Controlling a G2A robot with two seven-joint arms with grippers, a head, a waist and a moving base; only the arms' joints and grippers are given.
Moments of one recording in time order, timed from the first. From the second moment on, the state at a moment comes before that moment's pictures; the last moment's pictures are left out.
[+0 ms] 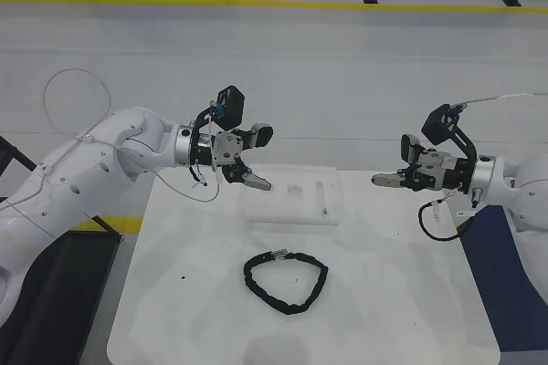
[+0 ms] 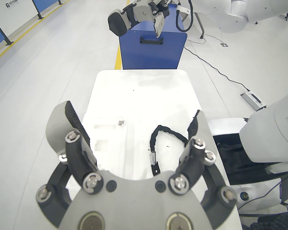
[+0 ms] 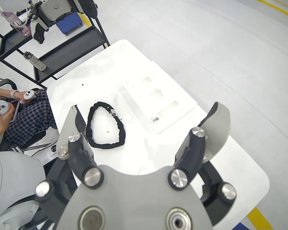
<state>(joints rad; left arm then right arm) 0.12 -0.74 -0.17 -1.36 0.28 -1.01 -0.12 -0.93 -0.90 1.34 -1.69 -0.23 -0.56 1.01</state>
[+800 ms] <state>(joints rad) 0.12 -0.74 -0.17 -1.36 0.28 -1.01 -0.12 -0.95 -0.90 1.31 -1.67 -0.27 -0.51 0.97</state>
